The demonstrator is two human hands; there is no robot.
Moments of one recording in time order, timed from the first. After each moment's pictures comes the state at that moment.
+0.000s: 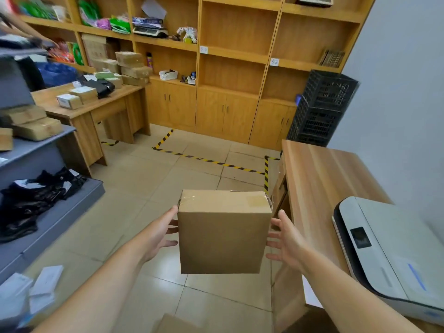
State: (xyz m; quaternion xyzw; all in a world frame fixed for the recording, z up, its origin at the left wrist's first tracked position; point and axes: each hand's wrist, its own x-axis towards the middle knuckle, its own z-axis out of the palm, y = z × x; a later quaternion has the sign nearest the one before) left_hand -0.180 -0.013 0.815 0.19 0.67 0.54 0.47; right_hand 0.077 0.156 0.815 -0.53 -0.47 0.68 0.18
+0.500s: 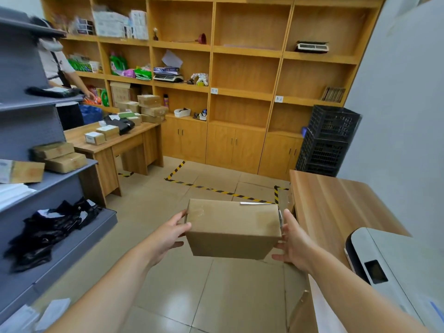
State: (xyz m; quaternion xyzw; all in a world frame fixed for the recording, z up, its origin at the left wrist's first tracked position) left_hand -0.178 -0.015 0.881 0.30 0.69 0.52 0.41; right_hand 0.059 0.172 0.877 -0.49 -0.50 0.69 0.19
